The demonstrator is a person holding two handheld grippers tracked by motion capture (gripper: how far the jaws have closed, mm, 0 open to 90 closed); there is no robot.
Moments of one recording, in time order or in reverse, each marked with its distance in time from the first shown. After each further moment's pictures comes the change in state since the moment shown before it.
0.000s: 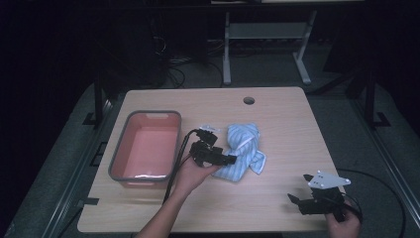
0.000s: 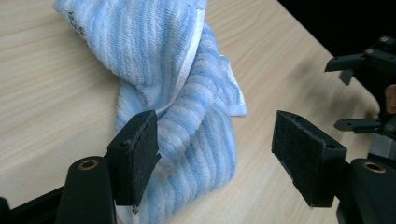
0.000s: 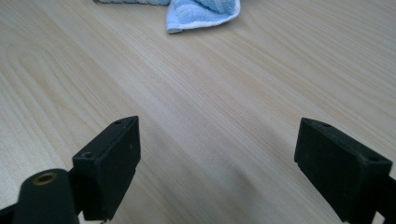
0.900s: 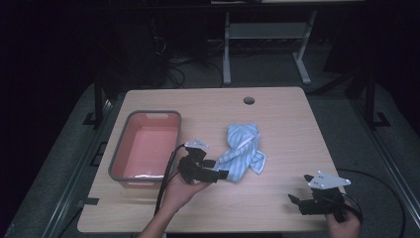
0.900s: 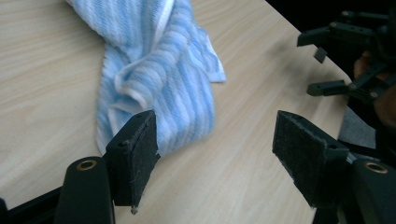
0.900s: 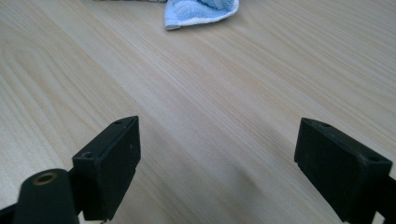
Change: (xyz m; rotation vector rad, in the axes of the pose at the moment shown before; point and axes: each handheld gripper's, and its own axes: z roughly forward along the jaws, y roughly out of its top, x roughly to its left) left arm -0.012 -0.044 -0.028 -0.041 -0.040 0.038; right arm 0.000 -0.002 0.000 0.004 -0.005 0.005
